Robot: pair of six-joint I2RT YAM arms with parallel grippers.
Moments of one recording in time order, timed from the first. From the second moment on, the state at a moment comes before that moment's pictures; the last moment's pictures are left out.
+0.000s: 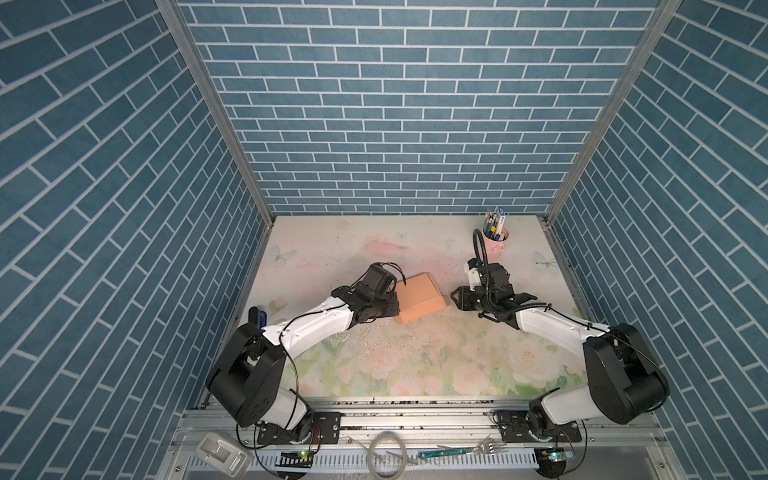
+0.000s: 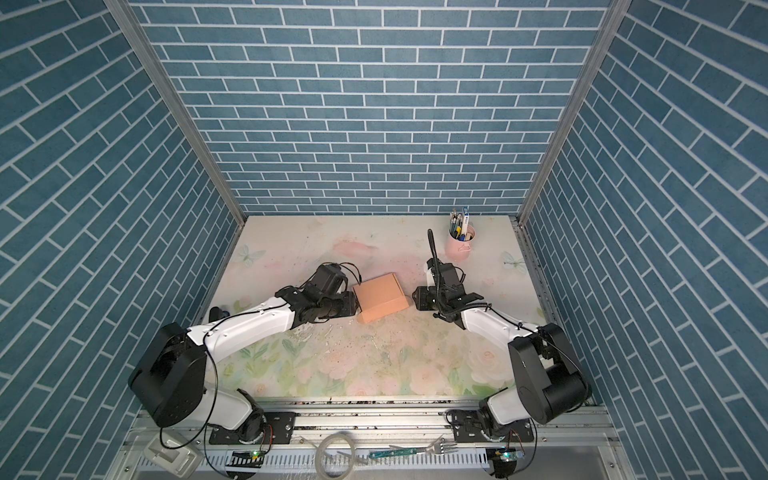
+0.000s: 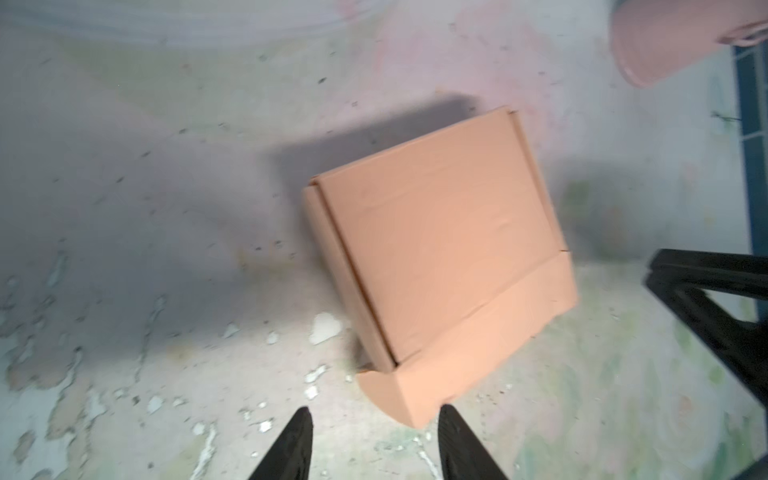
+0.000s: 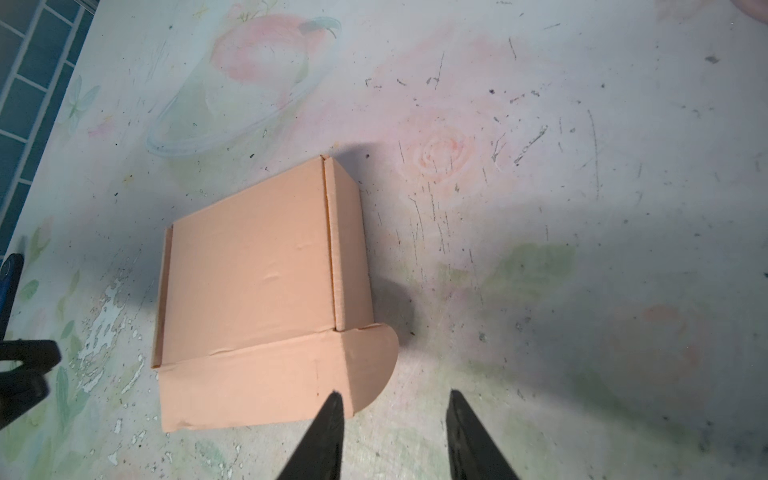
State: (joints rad) left arm -0.63 1.48 0.90 -0.40 -0.01 -0.70; right arm 0.47 1.45 0.75 -0.10 -0.18 0.37
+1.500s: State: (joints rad) left arm -0.49 1.90 1.19 -0.43 -0.01 -0.61; right arm 0.63 1.83 1.04 -0.15 0.04 0.29
